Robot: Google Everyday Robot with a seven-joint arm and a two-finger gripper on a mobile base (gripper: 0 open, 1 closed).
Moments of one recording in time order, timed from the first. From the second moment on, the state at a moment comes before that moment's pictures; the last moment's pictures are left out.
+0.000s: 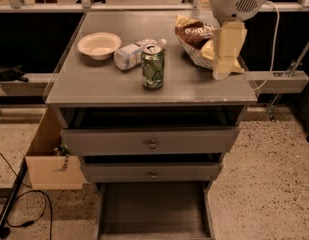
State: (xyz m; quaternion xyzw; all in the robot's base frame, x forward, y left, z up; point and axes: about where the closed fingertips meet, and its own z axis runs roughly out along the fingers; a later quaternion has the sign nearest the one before) arm 0.557 -0.123 0.998 -0.73 0.66 -0.09 0.18
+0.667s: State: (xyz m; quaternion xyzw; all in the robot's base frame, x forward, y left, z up) arm 0.626 -0.065 0.983 -0.77 0.61 -0.05 0.20
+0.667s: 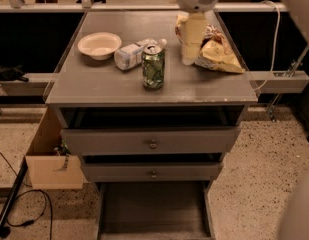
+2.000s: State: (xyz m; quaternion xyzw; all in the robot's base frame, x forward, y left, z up) arm 0.658 0.009 0.929 -0.81 0.57 -0.01 0.17
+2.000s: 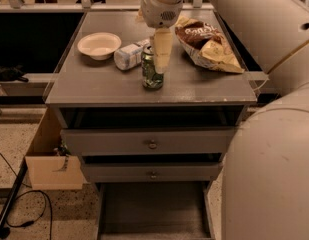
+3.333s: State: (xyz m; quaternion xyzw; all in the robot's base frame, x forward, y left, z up) arm 0.672 0.000 0.900 -0.80 0.58 -0.01 0.15
